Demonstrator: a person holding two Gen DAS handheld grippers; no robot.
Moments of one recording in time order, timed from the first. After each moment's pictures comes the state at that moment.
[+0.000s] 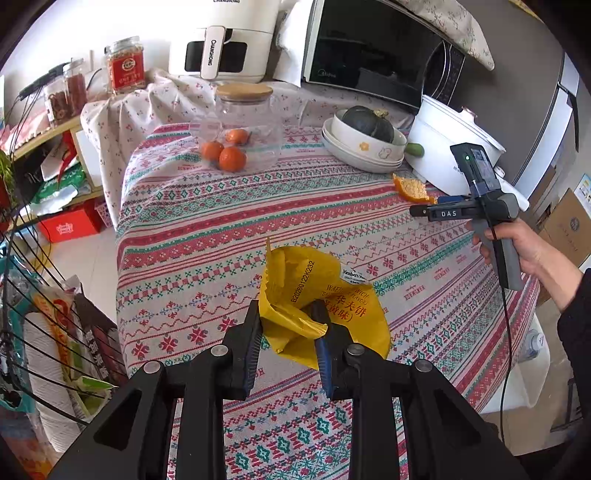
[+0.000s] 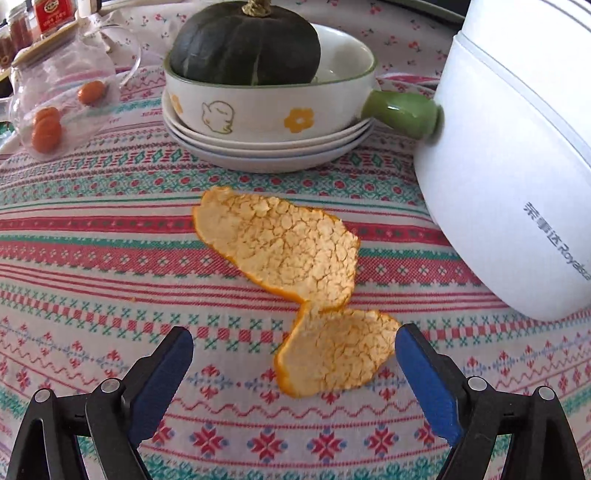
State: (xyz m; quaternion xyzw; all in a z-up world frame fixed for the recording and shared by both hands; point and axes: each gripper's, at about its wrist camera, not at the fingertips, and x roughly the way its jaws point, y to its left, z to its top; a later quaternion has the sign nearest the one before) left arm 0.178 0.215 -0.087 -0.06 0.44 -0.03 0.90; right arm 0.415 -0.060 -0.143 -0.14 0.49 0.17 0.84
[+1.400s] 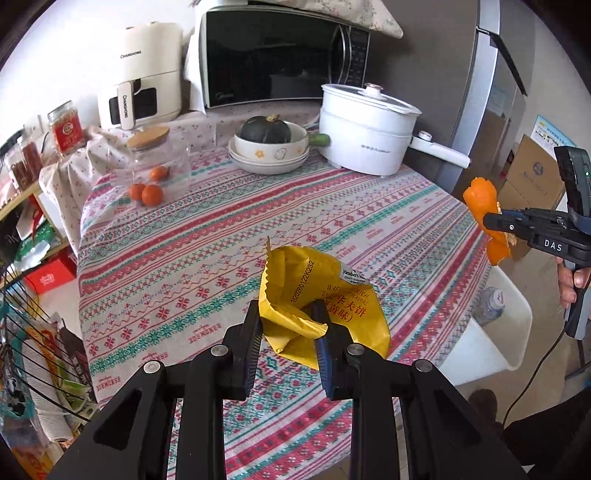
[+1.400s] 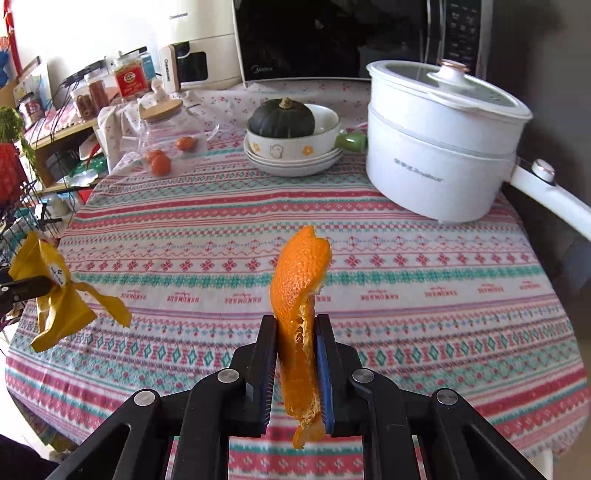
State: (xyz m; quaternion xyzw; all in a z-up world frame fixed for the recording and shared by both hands) left arm 0.123 0.094 -0.044 0.02 0.41 -0.11 0.91; right arm 0.195 -0.167 -0.029 -0.05 0.41 0.20 0.89
